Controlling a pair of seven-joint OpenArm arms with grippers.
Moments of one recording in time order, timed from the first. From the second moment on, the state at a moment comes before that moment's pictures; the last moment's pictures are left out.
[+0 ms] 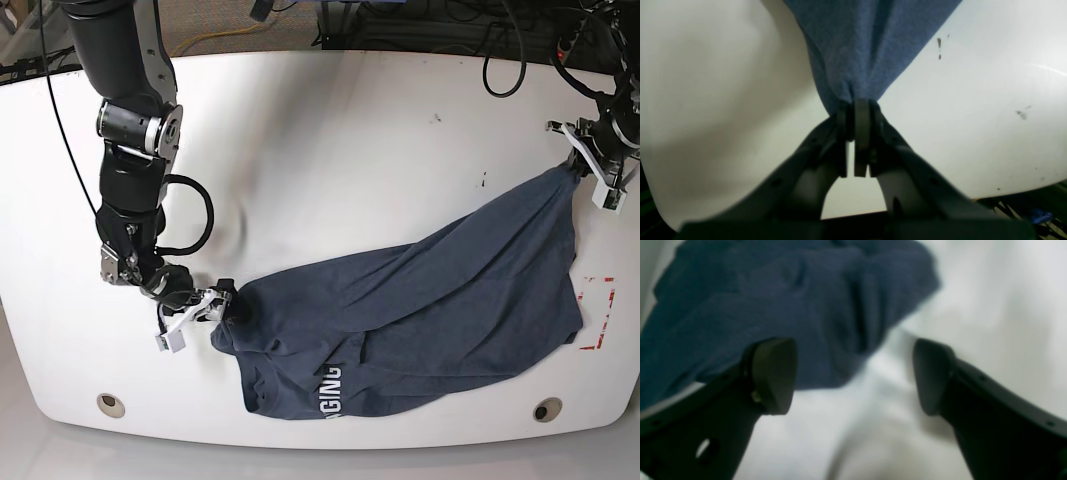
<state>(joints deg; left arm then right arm) 17.6 -26.7 -32.6 112.6 -35.9 -28.1 71.3 37.4 11.2 17.0 32.7 21.7 40.6 -37.5</state>
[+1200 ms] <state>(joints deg) 9.4 -27.5 -32.6 112.8 -35.6 -34.1 71.4 26.2 13.5 16.0 70.6 26.0 40.7 -57.0</state>
